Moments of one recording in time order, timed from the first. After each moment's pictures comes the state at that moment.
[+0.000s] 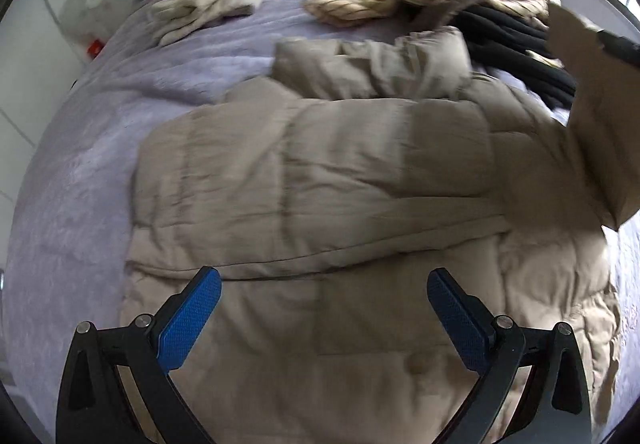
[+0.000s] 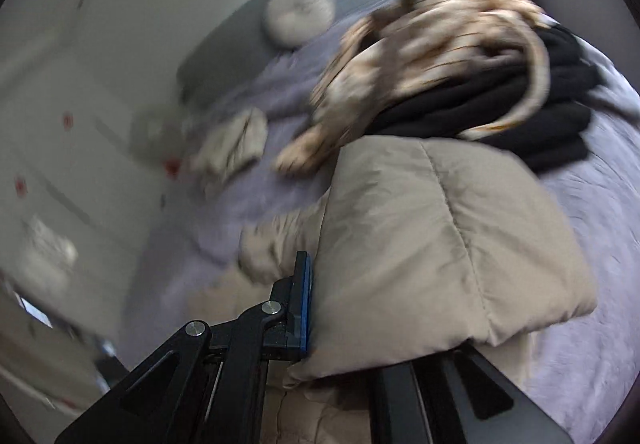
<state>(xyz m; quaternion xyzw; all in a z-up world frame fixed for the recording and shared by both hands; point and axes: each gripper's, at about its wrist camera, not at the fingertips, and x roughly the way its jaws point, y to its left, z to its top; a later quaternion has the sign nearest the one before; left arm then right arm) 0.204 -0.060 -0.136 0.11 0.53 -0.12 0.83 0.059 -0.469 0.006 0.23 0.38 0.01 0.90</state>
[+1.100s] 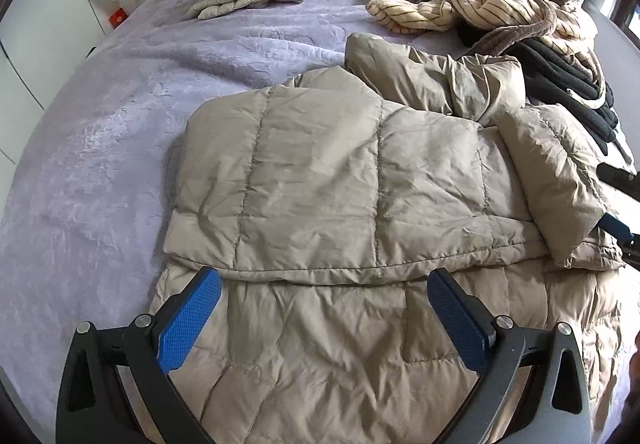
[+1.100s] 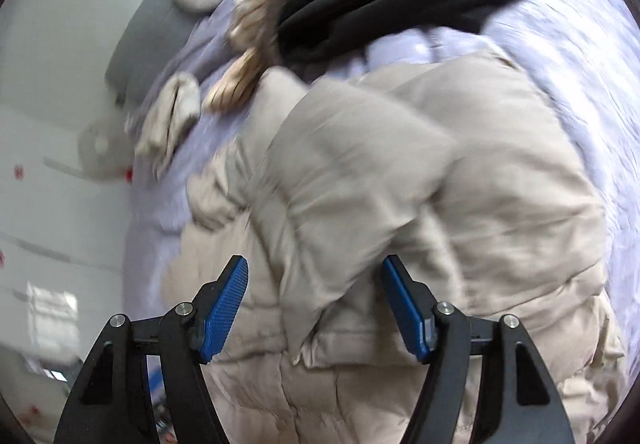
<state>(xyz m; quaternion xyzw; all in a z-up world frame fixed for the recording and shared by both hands) 0.229 0.000 -0.142 0.06 0.53 -0.10 0.84 0.022 -0.471 -0.083 0.40 0.43 -0.08 0.80</state>
